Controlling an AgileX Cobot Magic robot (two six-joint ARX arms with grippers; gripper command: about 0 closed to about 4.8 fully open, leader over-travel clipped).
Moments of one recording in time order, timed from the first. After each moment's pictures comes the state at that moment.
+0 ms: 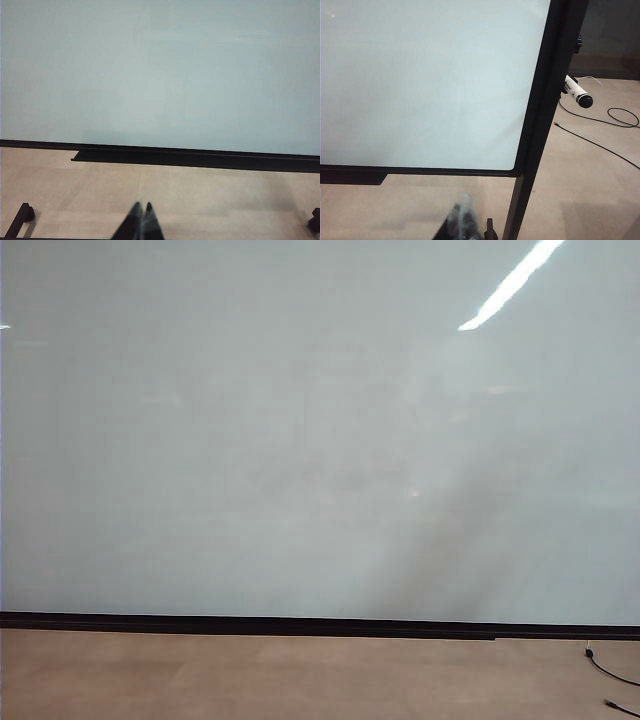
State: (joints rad) left arm 0.00 0.00 0.00 -0.14 0.02 -0.01; right arm 0.02 0.00 0.00 -0.09 0.09 -0.04
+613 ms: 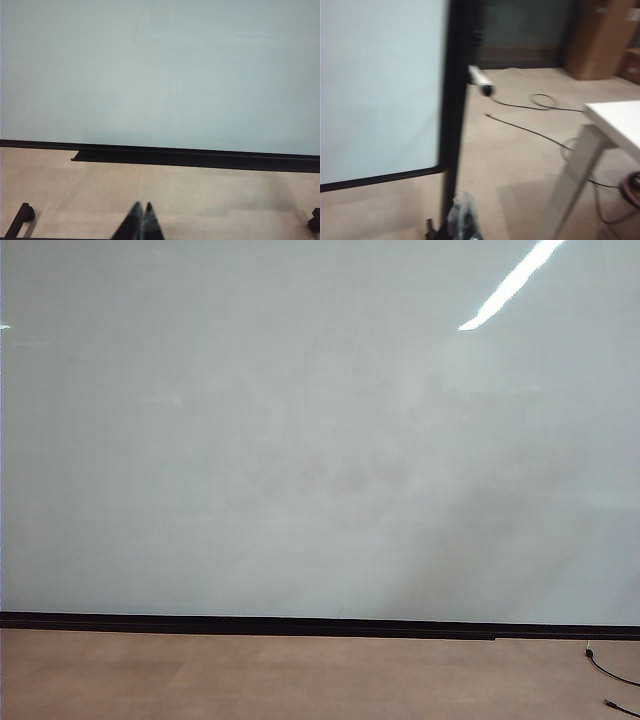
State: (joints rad) left arm 0.00 0.00 0.00 -0.14 0.02 -0.01; right arm 0.02 0.00 0.00 -0.09 0.40 -0.04
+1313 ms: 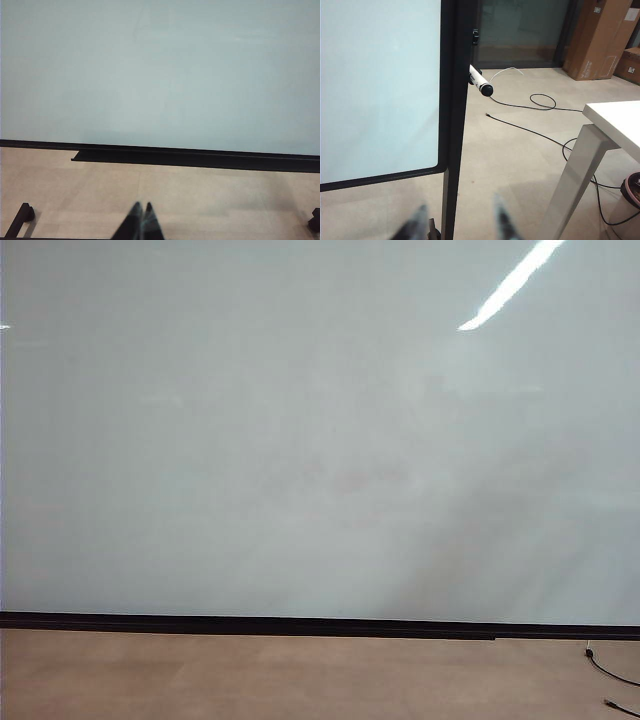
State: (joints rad) left arm 0.00 0.00 0.00 -0.14 0.02 -0.01; right arm 0.02 0.00 0.00 -0.09 0.39 -0.04
